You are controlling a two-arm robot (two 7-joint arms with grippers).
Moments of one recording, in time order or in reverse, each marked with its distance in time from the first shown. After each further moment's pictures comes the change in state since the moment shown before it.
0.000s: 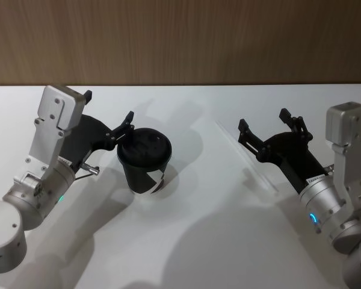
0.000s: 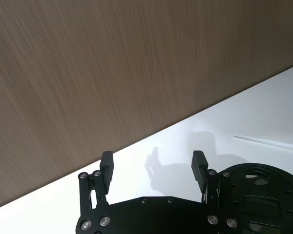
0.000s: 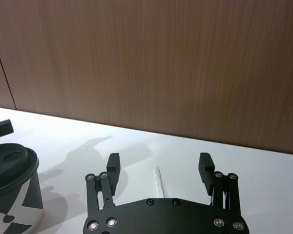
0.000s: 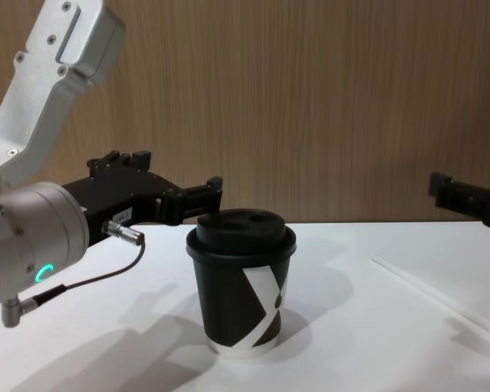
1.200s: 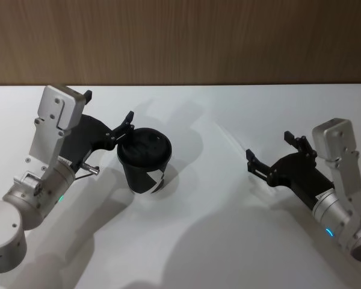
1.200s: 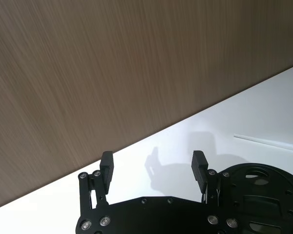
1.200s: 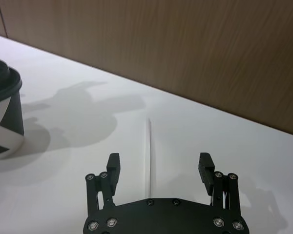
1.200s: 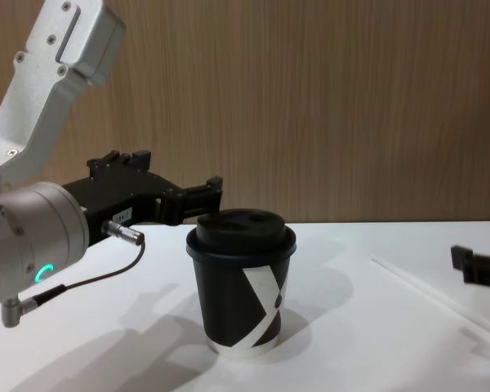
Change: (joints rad) left arm 0.000 0.000 0.000 0.000 0.000 0.000 0.000; right arm -0.011 0.109 0.000 0.018 -0.086 0.095 0.061
